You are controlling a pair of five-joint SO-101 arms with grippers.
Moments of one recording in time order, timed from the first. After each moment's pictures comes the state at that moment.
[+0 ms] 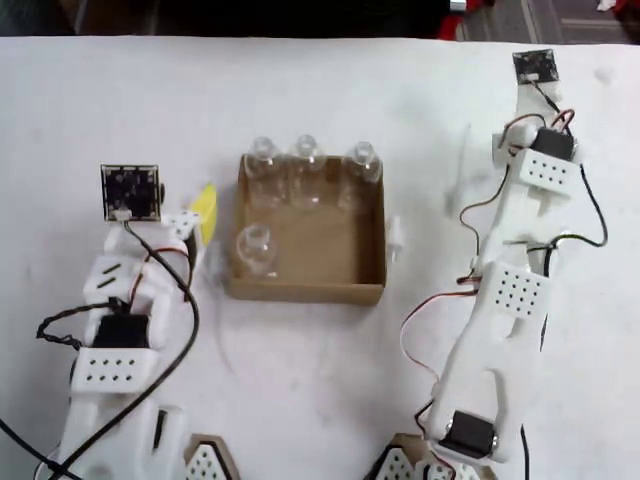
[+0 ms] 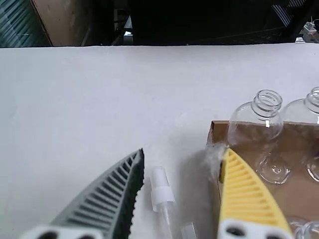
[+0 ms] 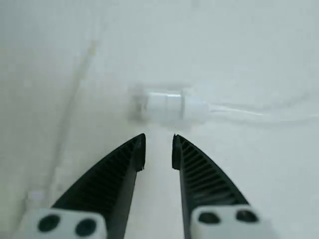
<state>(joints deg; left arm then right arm) -6.4 -55.8 73.8 15.8 1.5 17.0 72.2 -83.4 73.5 26.3</state>
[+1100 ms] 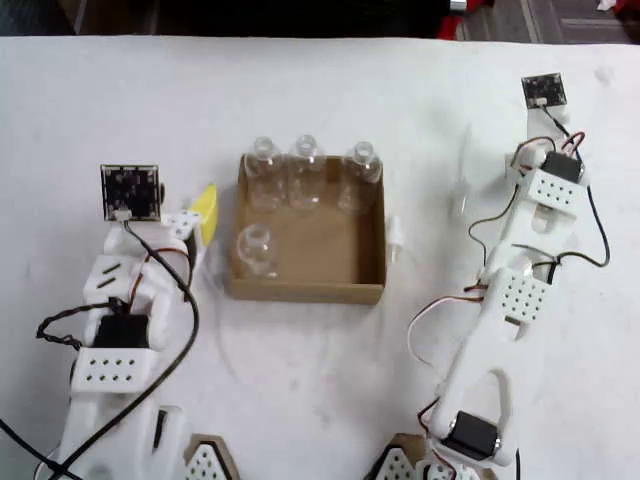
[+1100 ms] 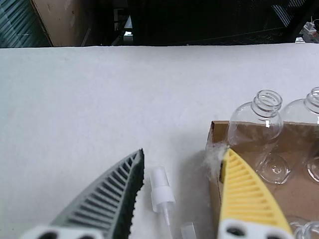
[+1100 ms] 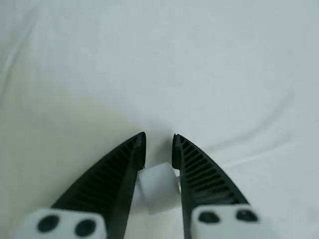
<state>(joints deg) -6.4 -55.8 73.8 15.8 1.5 20.7 81.0 -87.6 68.2 30.0</state>
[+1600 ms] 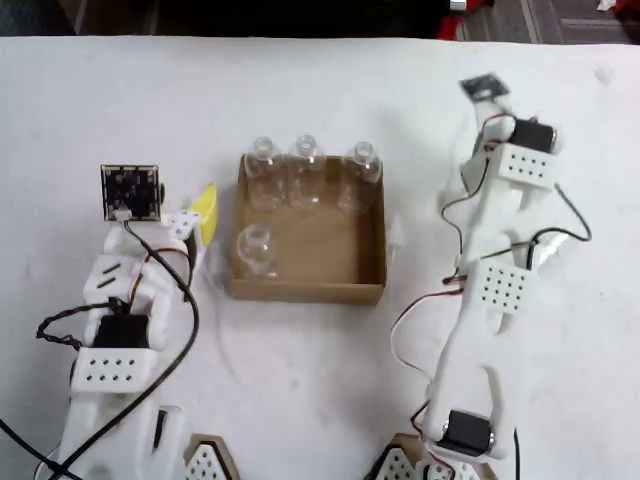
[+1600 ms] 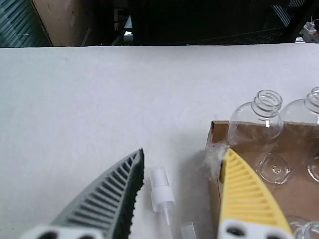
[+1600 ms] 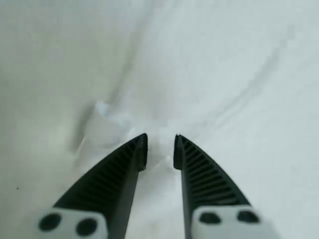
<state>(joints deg) -6.4 -55.8 73.8 15.8 1.5 12.5 72.3 -90.0 97.5 34.2</state>
